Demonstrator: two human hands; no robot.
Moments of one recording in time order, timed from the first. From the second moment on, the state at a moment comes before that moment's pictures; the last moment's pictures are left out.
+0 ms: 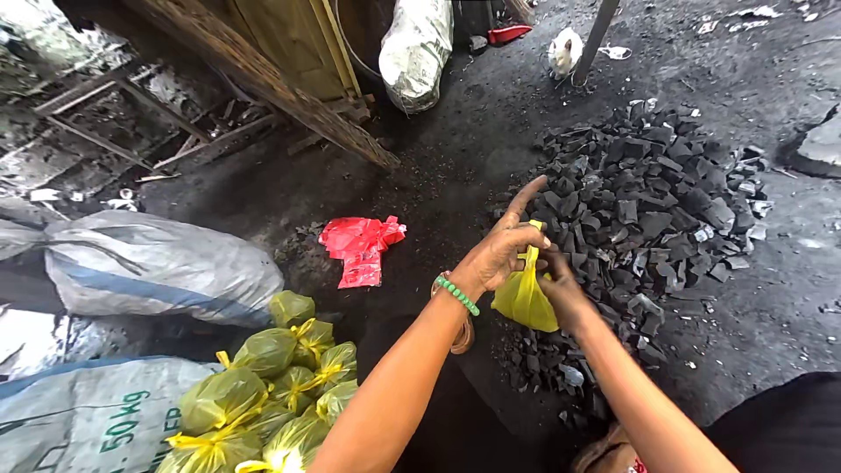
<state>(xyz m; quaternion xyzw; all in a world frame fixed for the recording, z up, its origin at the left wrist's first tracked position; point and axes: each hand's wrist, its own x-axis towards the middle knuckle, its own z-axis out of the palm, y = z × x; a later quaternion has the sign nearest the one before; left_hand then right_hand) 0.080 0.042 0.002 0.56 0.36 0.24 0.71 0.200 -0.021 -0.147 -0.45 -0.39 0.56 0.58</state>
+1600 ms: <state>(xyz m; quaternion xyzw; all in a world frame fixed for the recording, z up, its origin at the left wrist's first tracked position) 0.002 0.050 0.032 0.50 0.42 0.43 0.63 0.237 -0.005 -0.314 -0.69 -0.59 0.40 -0.10</state>
